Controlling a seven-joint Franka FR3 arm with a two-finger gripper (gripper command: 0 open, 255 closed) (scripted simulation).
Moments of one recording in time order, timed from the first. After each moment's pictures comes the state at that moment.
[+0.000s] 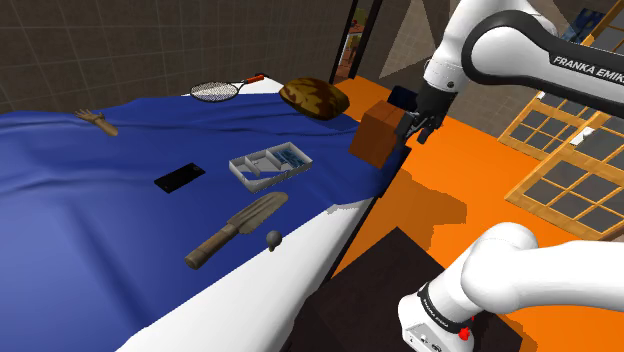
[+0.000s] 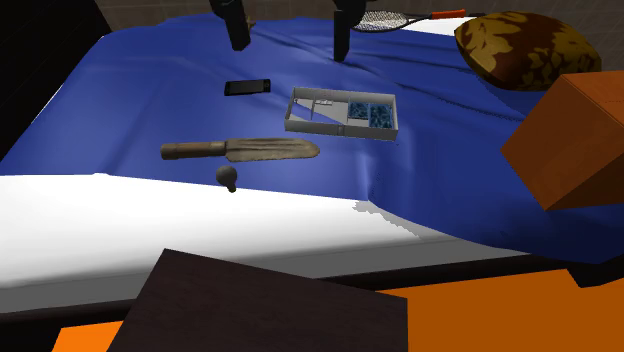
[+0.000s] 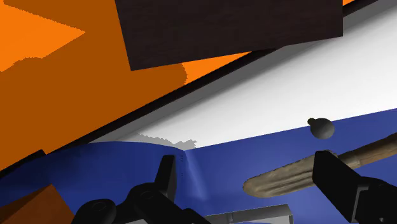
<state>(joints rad) 0.01 -0.74 -0.04 -2.36 -0.09 1.59 0.11</state>
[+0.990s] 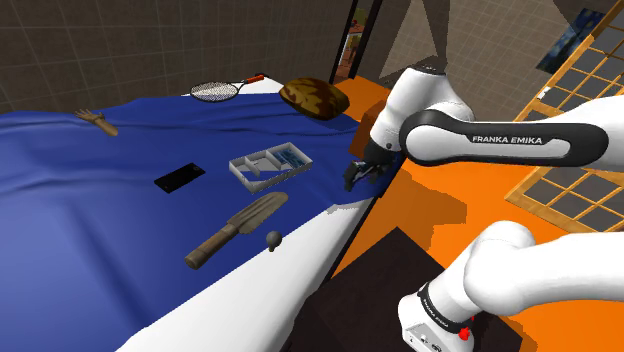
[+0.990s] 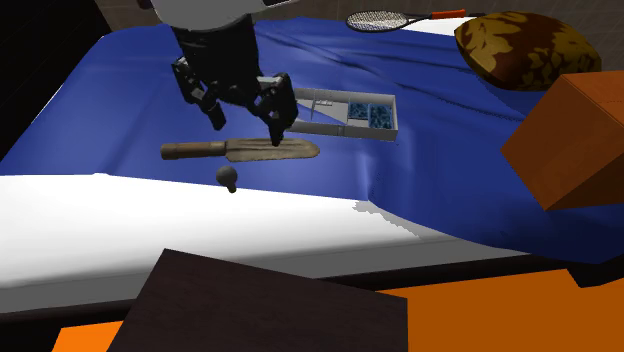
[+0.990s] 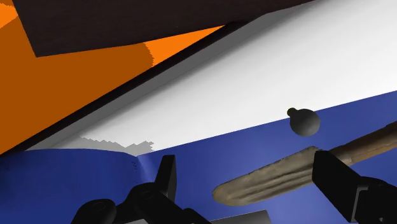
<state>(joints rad) 0.07 -0.65 0.07 -2.70 0.02 2.10 0.29</state>
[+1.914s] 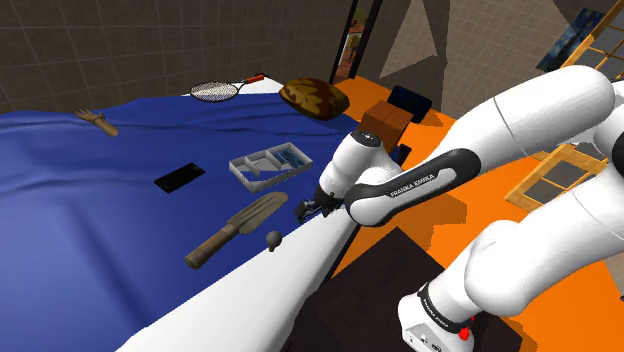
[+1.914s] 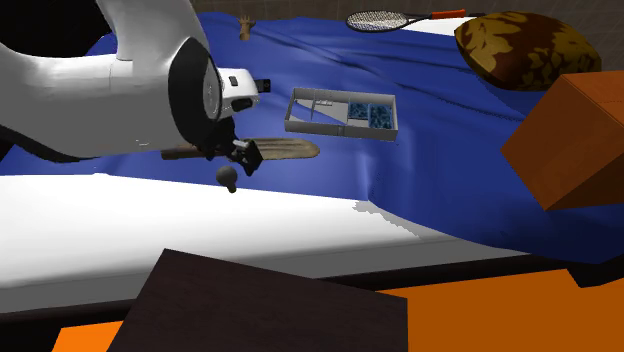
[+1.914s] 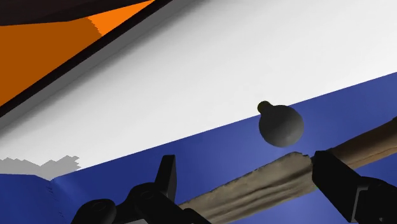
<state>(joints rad) 0.09 -0.15 0.24 -2.76 0.01 2.77 0.54</state>
